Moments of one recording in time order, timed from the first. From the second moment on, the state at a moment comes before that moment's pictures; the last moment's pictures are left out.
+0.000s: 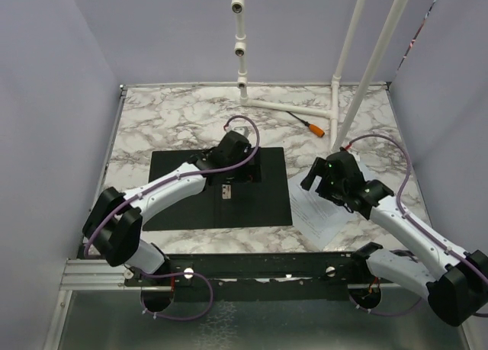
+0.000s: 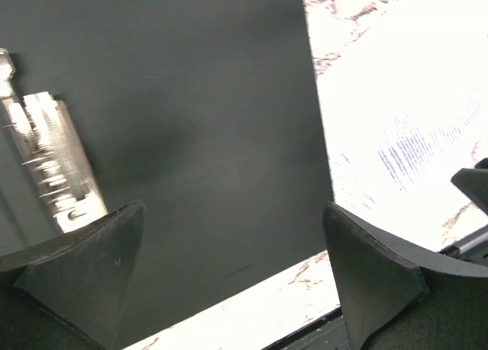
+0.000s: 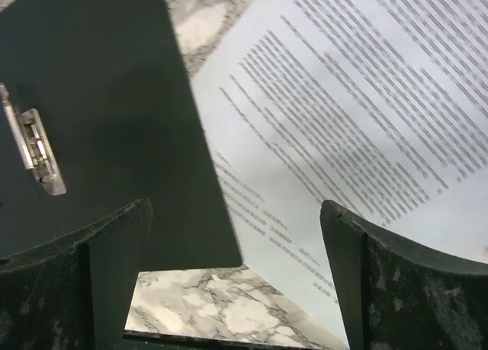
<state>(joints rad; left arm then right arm) -0.73 1.44 1.02 -0.37 -0.04 -0.66 0.50 1.00 0.70 -0.52 0.17 0.80</state>
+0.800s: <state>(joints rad) -0.90 1.95 1.38 -0.15 0.21 -0.70 0.50 0.85 0.48 -0.72 0.23 1.06</state>
